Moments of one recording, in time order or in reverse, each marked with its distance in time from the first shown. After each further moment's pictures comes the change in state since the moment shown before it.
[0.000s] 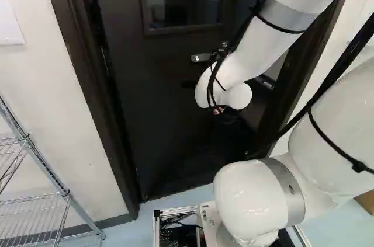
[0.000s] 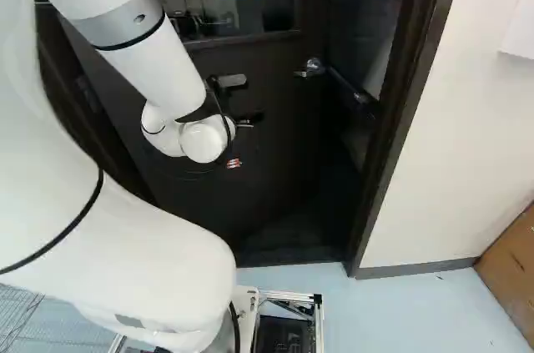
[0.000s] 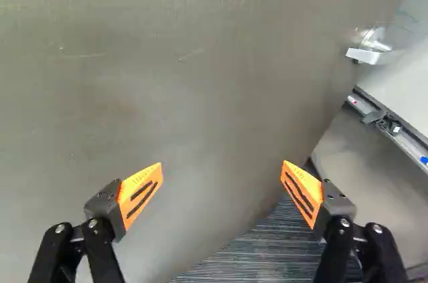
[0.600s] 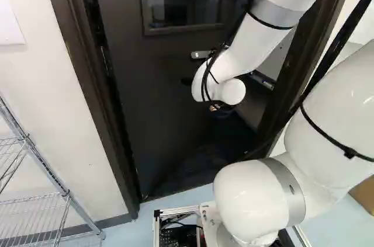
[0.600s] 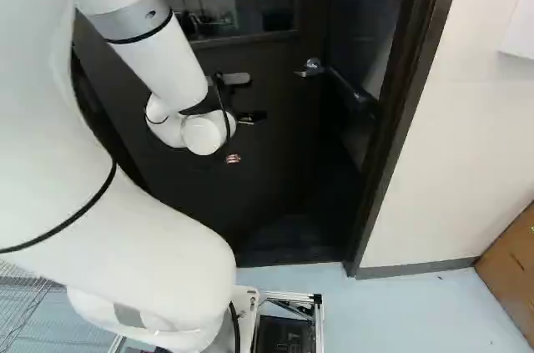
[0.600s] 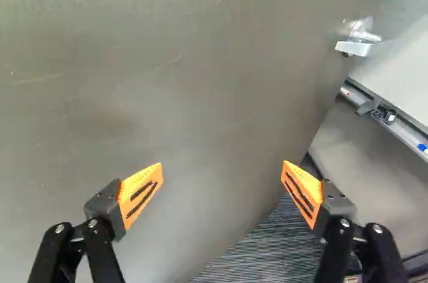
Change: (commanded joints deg) arm 1.9 -4.7 -4.4 7.9 0.0 0.0
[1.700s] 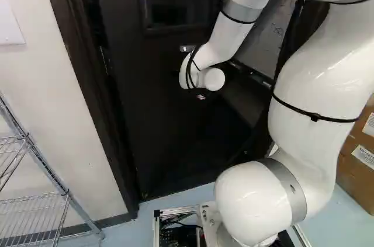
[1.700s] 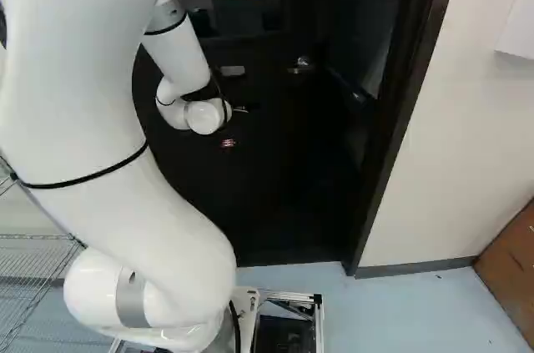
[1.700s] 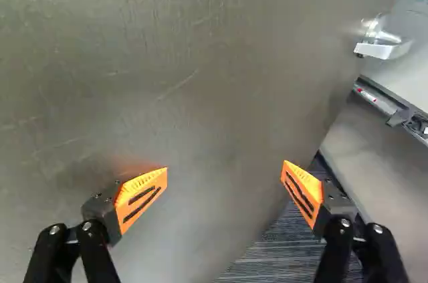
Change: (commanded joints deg) arm 4.9 -12.7 -12.8 1.4 0.0 0.0
